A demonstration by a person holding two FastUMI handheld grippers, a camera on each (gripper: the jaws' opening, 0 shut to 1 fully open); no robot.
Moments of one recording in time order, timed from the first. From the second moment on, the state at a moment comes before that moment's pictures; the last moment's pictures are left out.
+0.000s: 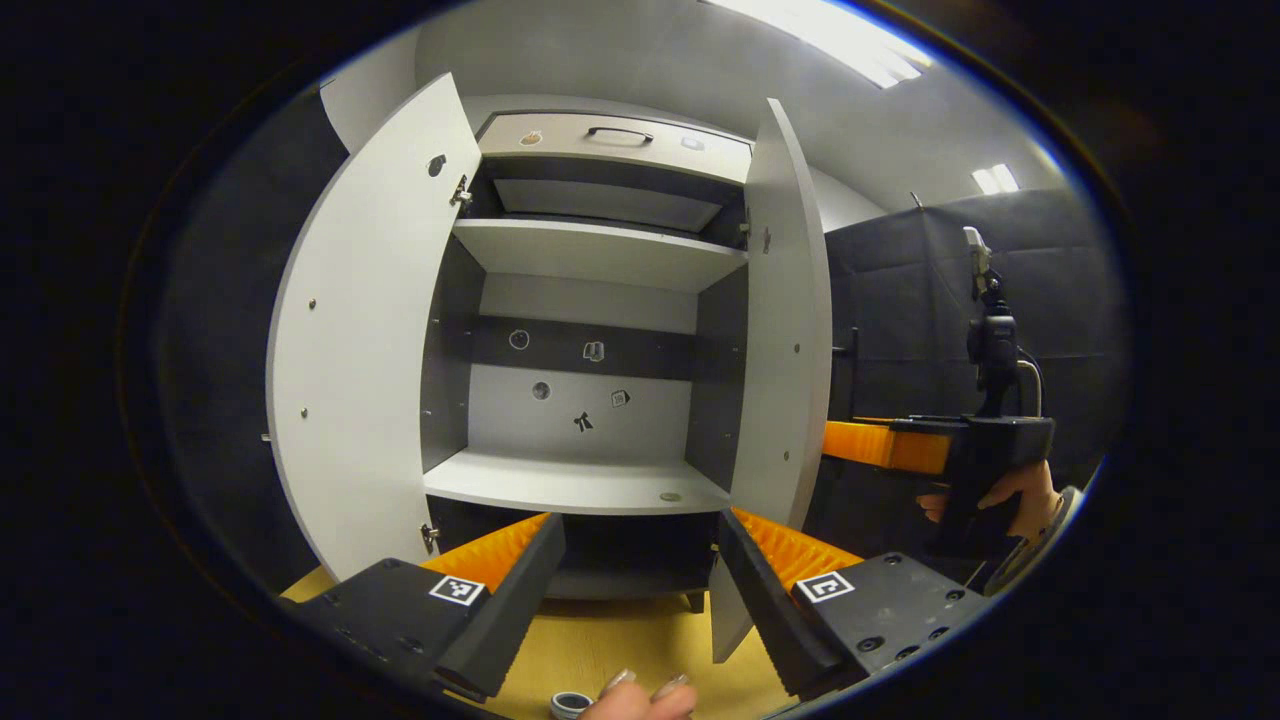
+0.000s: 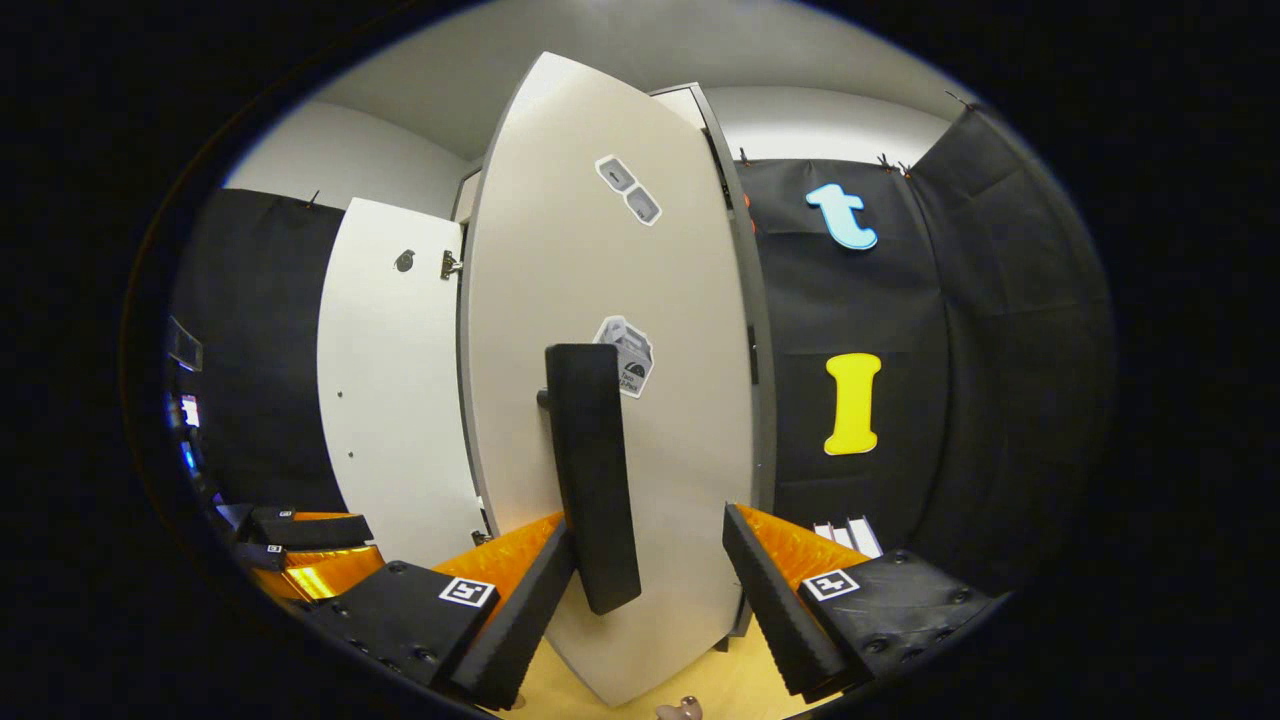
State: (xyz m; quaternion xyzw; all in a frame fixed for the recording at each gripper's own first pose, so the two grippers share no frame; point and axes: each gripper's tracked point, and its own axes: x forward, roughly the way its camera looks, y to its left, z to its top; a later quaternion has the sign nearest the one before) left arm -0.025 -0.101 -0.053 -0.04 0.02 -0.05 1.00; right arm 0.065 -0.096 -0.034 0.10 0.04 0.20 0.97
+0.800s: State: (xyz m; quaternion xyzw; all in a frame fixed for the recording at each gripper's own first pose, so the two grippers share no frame) left arm -0.014 0.035 -0.056 -0.04 0.01 -0.04 1.00; right arm 0.146 0.012 -0.036 0.10 0.02 0.11 0.99
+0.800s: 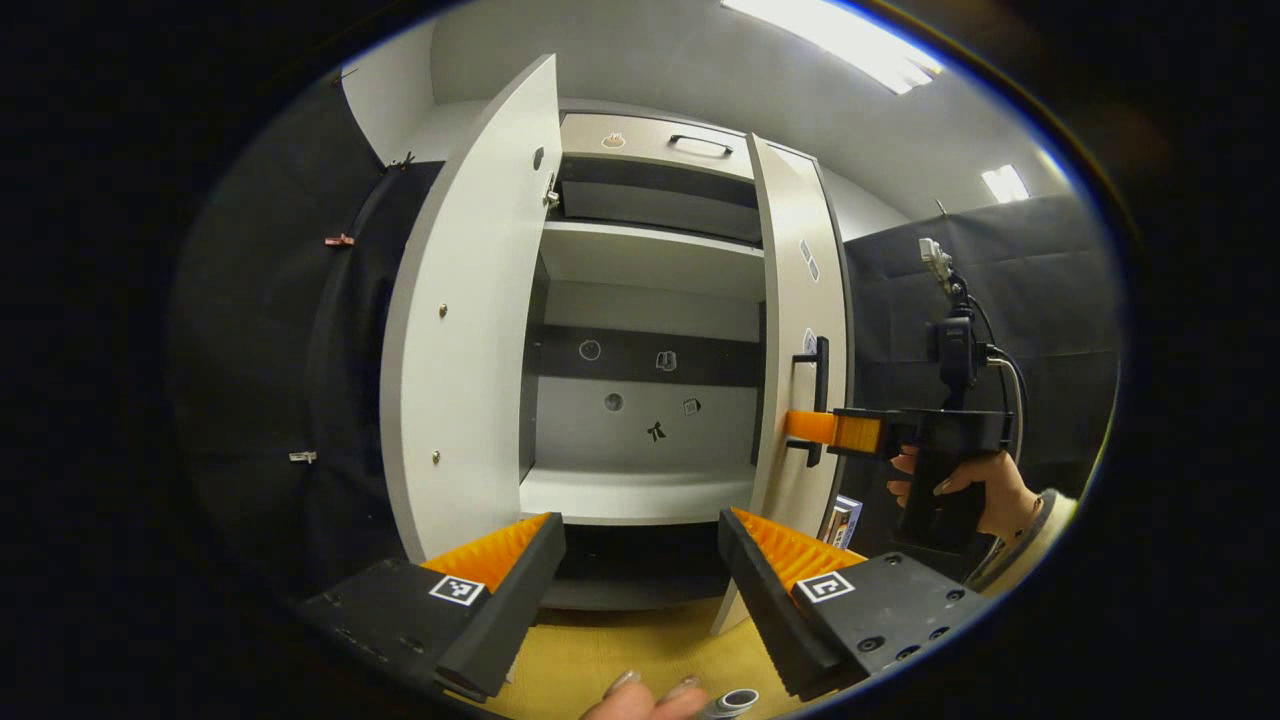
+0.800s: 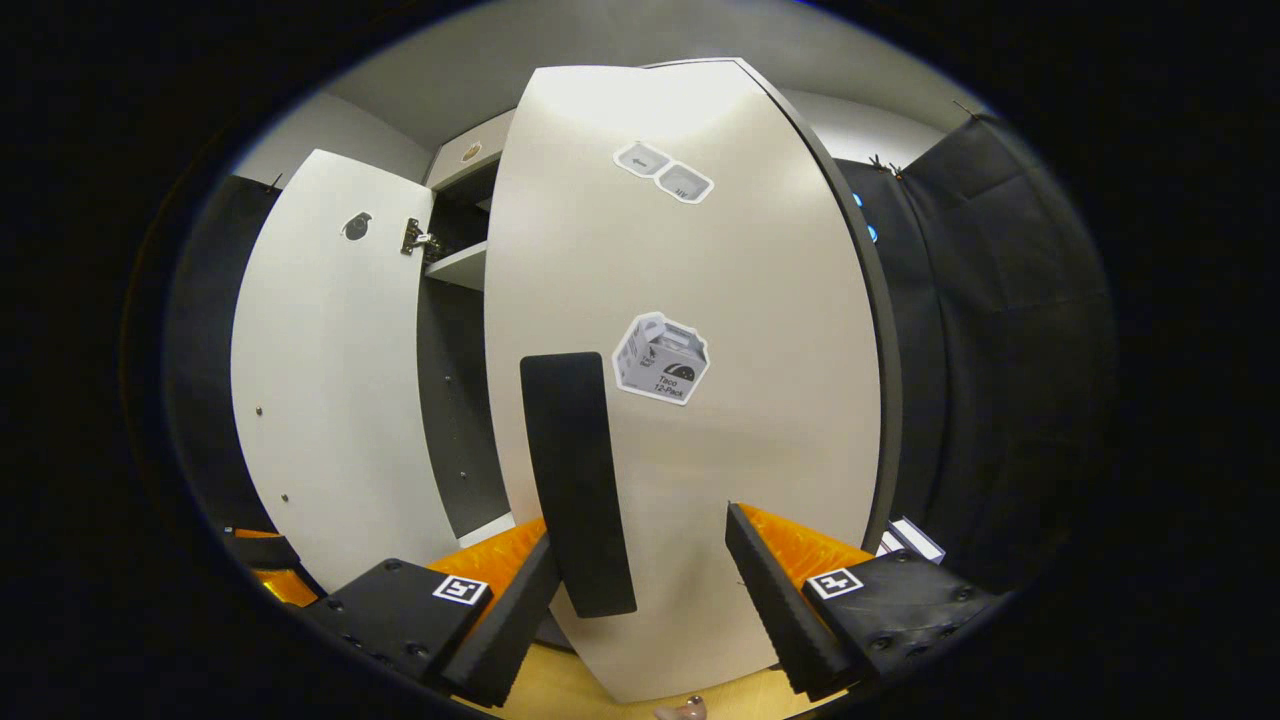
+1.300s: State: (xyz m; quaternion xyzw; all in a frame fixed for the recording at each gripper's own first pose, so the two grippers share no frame) left arm -0.012 0.042 -0.058 -0.06 0.01 -0.07 1.00; right arm 0.186 0.029 -0.037 0.04 -0.01 0.01 1.00
